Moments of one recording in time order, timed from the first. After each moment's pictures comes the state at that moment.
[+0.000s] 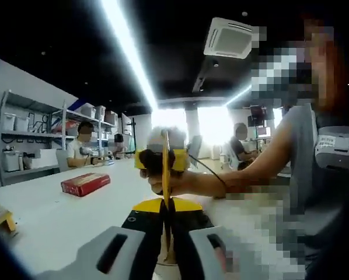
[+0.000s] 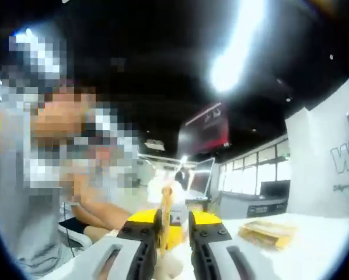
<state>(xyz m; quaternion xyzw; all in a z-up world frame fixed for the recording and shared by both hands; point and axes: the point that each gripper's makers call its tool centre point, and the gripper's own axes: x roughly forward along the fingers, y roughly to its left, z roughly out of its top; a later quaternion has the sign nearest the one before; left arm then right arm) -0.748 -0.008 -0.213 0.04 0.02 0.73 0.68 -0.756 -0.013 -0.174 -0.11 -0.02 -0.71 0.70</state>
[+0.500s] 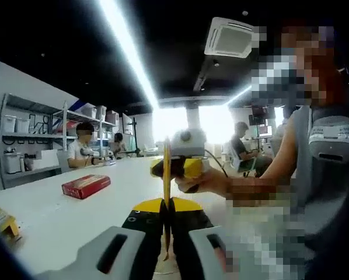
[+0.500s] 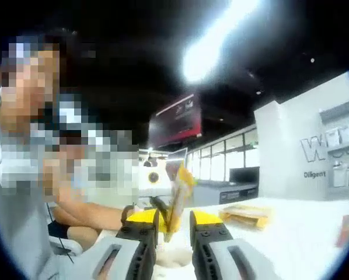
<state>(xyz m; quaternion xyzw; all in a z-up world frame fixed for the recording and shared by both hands) -0.742 0.003 -0.205 0.03 0.04 0.72 0.70 -0.739 0.013 -0.174 -0.09 -0.02 -0.79 0.61</state>
